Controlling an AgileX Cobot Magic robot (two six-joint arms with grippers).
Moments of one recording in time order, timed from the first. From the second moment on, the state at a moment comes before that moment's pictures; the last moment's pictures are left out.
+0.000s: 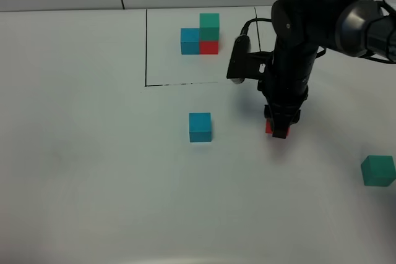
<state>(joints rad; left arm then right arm) -0.03 0.00 -0.51 -0.14 1.09 0.09 0.50 2.07 -1.51 -0.05 1.05 -0.84</state>
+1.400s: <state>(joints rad) -0.03 0.00 -0.51 -0.14 1.09 0.09 0.61 2.28 -1.75 0.06 1.06 -0.87</state>
